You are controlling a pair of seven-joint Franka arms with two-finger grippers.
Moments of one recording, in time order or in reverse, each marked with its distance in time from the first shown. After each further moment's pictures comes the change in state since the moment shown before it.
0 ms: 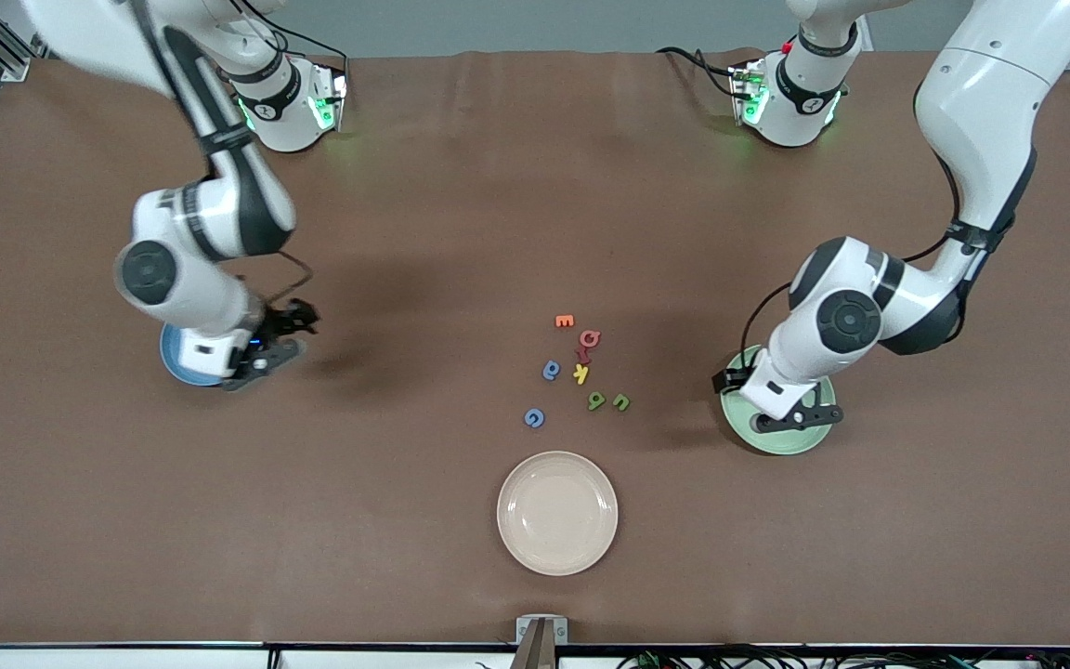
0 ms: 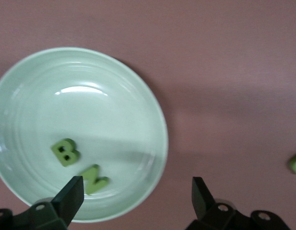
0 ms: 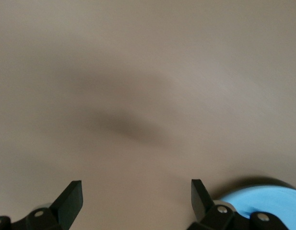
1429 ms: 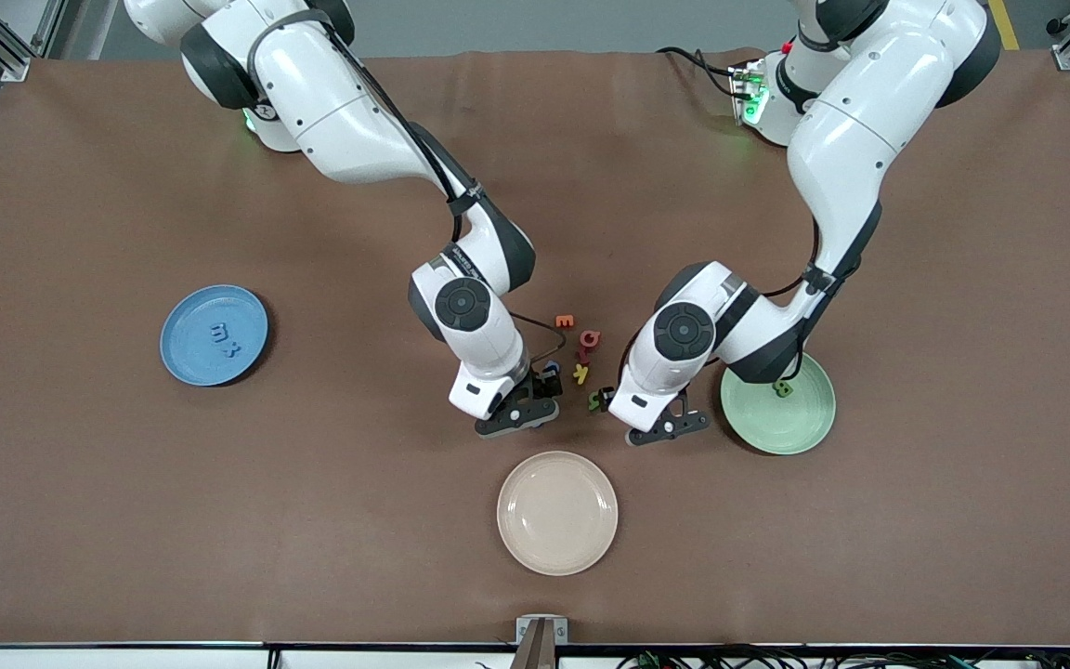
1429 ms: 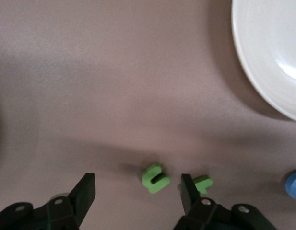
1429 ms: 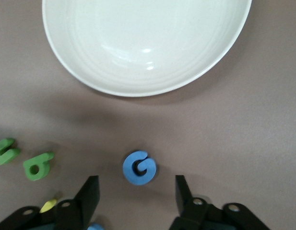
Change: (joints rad) left arm -0.377 0.258 0.137 0.342 0.000 0.007 -0.250; right arm 0.367 0.677 -0.024 0.774 0.065 0.212 0.514
